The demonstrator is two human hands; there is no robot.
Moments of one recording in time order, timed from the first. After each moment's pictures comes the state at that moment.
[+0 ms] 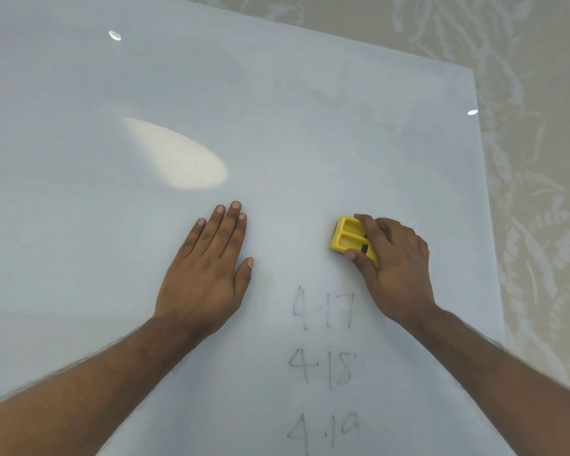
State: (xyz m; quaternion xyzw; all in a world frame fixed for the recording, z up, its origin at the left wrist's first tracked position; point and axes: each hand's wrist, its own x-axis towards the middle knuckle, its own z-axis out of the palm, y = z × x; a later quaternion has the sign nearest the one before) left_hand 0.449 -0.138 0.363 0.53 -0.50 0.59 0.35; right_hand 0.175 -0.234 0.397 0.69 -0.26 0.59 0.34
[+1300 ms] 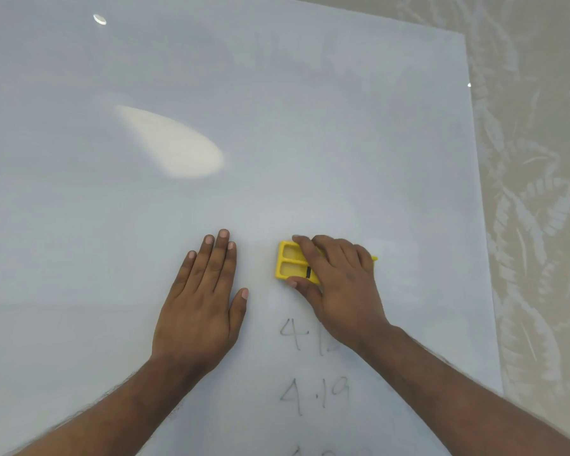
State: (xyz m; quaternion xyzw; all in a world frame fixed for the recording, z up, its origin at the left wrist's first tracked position) left_hand 0.434 -0.140 0.289 0.55 -0.52 0.55 0.36; right_hand 0.217 -0.206 0.334 0.73 -0.22 0.54 0.35
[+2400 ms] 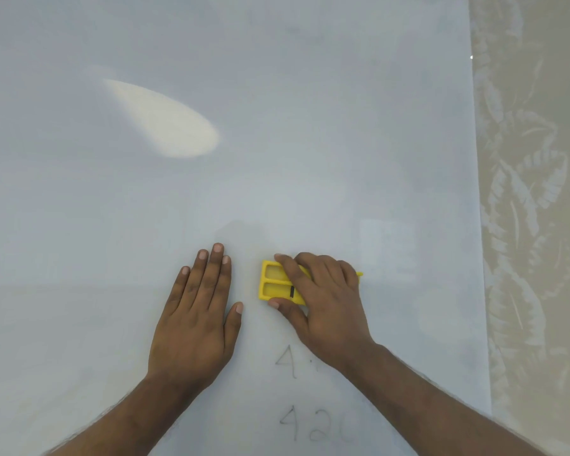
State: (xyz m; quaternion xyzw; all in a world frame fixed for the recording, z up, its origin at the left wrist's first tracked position) left_hand 0.431 -0.140 0.232 0.55 -0.52 0.54 0.36; right_hand 0.225 -0.200 0.274 0.75 -0.20 0.54 0.32
